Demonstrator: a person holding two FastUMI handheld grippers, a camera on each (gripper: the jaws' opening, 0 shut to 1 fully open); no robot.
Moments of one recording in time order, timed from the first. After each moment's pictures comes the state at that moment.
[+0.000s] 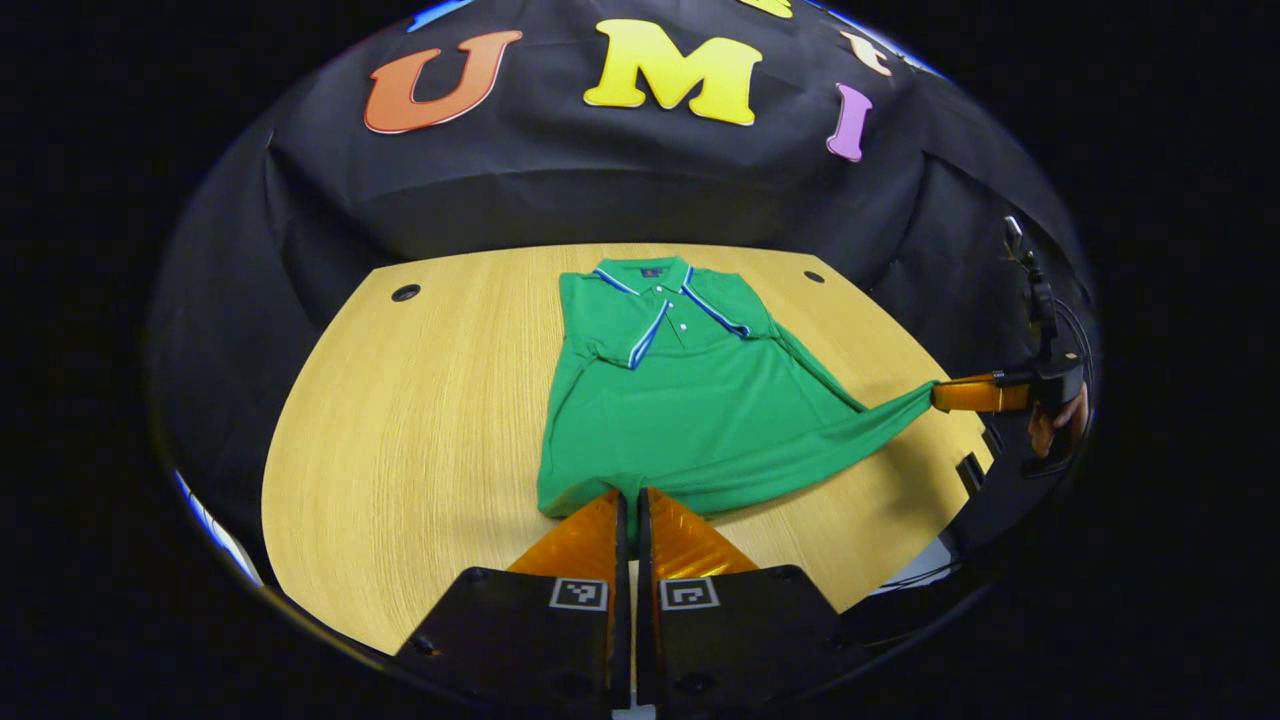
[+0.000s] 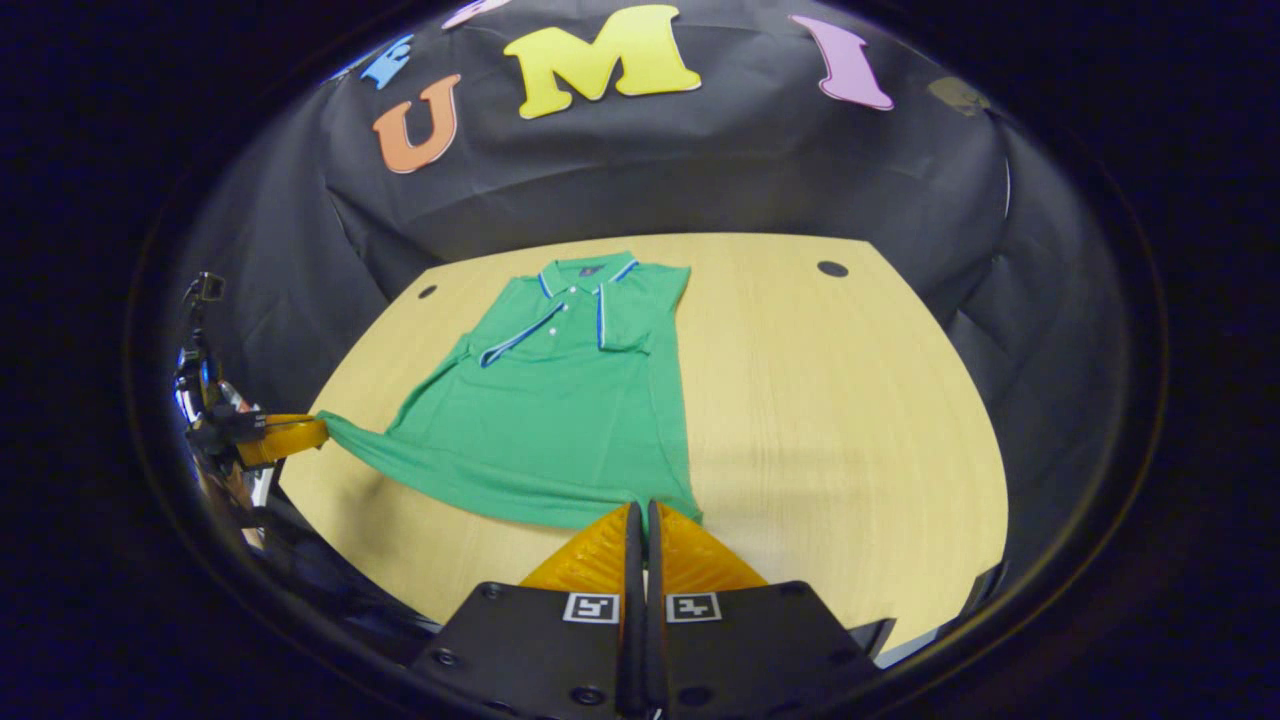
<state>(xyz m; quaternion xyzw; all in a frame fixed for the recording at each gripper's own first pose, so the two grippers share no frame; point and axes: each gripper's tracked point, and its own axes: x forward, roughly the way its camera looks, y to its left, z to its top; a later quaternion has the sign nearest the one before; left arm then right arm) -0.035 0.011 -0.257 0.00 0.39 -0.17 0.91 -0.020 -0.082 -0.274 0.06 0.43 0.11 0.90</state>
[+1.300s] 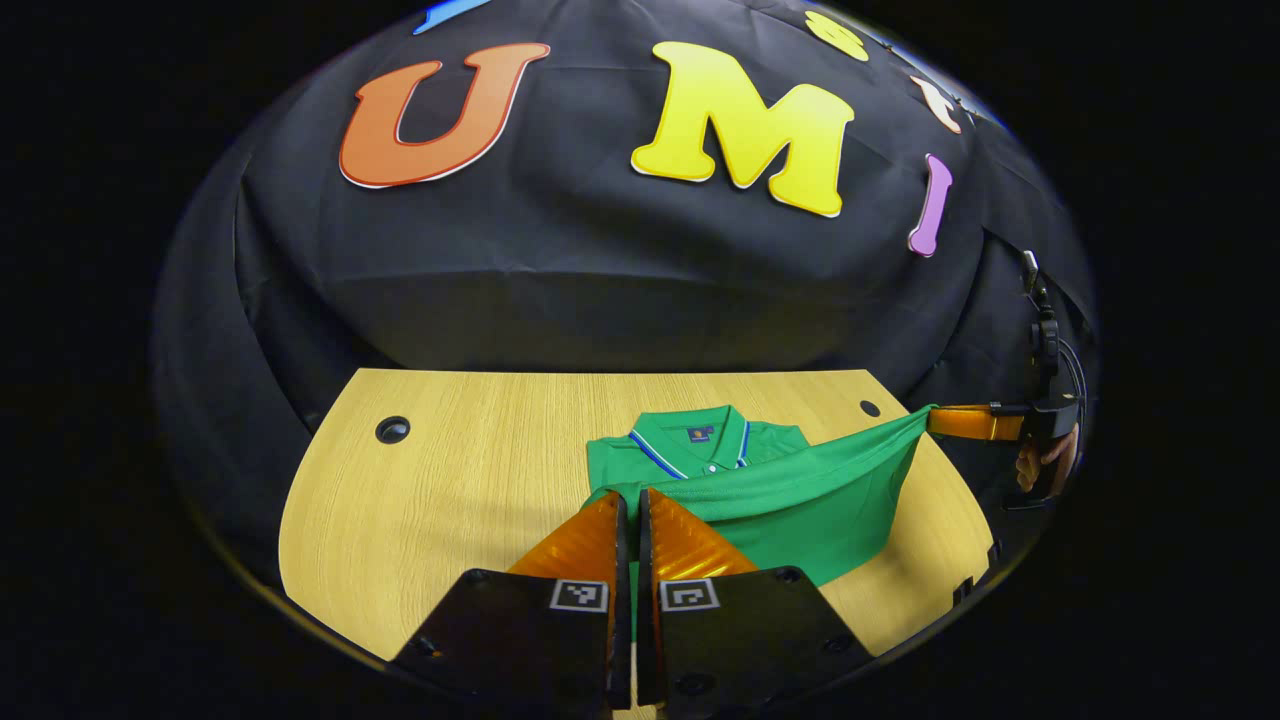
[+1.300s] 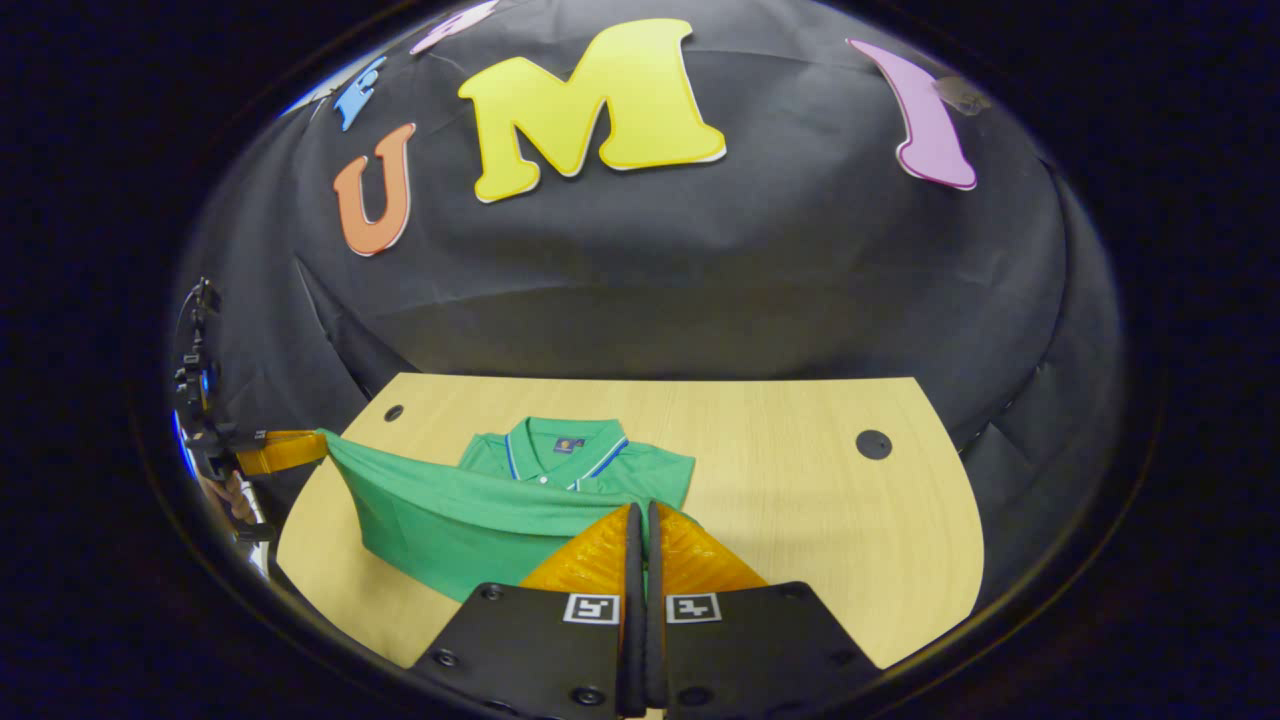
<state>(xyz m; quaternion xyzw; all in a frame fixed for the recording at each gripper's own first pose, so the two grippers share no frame) 0.208 0.004 -0.208 -0.03 0.32 -0.14 0.94 0.240 -0.063 -0.219 0.06 0.34 0.12 0.93</state>
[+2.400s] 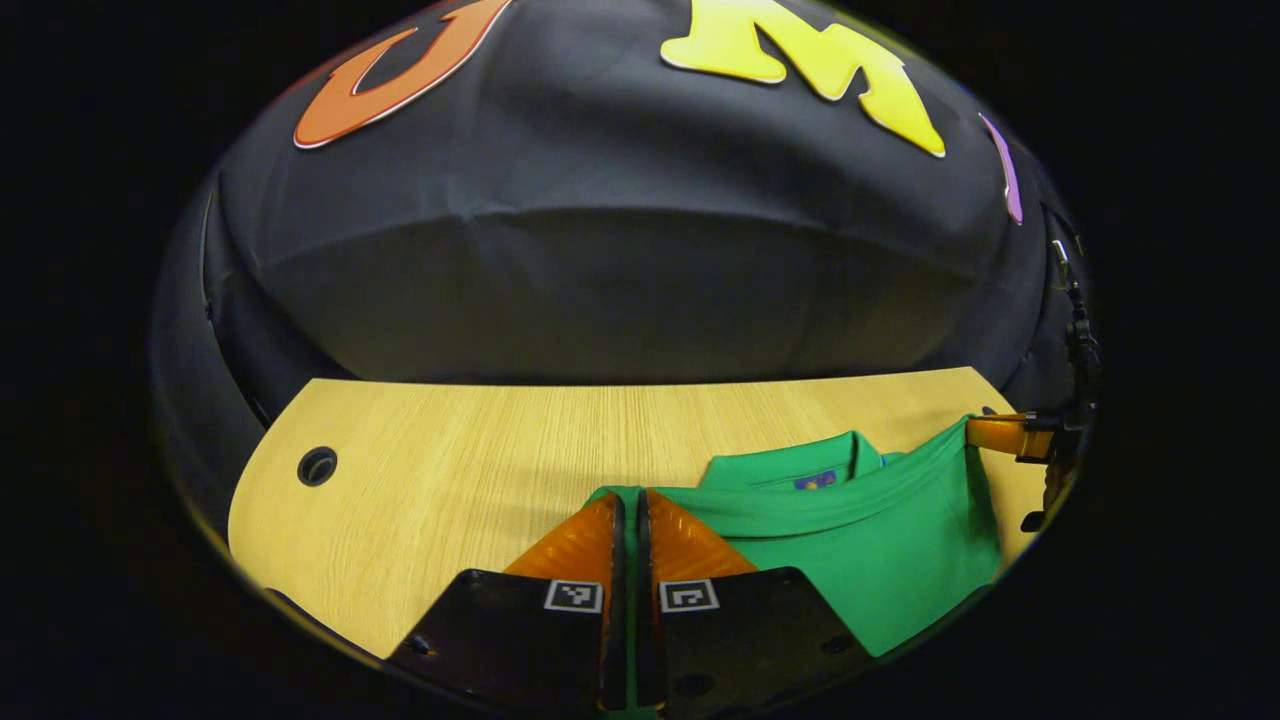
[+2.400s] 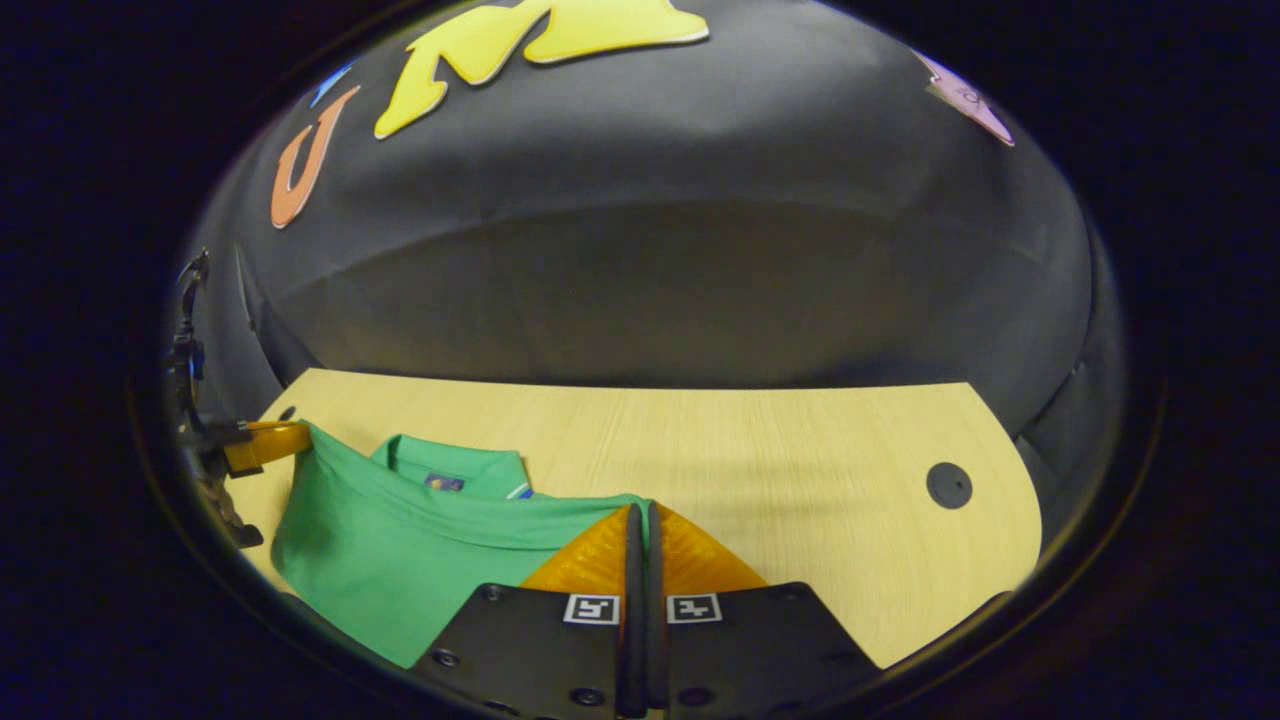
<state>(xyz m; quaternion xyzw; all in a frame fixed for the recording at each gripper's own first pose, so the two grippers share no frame) 0.354 -0.015 -0.354 0.01 0.32 -0.07 0.94 0.387 -0.063 -0.353 0.03 0.33 0.08 0.94</state>
